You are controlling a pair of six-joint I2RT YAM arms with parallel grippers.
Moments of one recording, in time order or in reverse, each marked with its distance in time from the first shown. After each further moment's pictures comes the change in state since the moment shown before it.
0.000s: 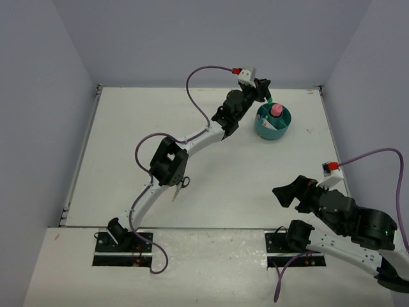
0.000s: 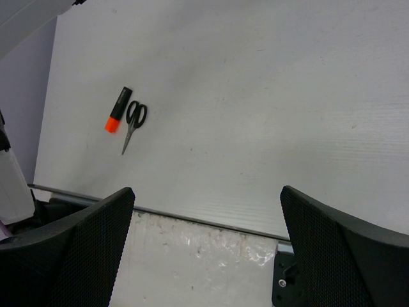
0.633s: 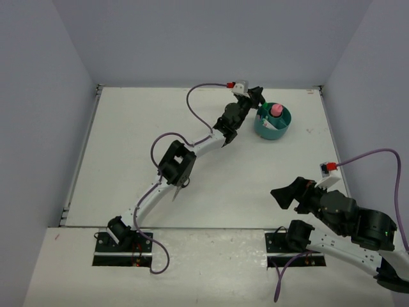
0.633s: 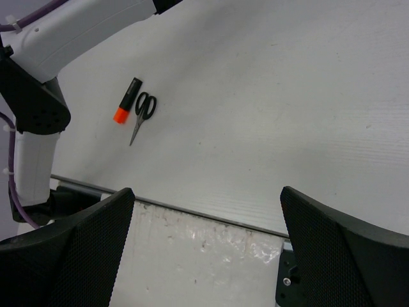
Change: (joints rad) left arm 0.024 0.232 0.111 0.183 -0.070 -0.015; right arm 0.000 -0.013 -0.011 0.024 -0.039 -0.023
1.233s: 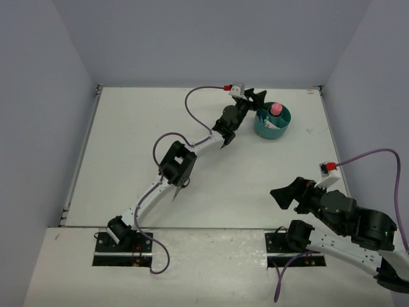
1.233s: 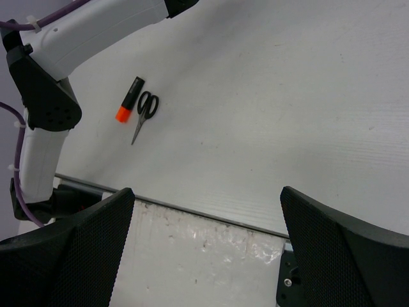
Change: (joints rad) left arm 0.017 0.065 0.029 0.047 0.021 -0.062; right arm 0.000 0.000 -0.001 0.012 -0.013 -0.011
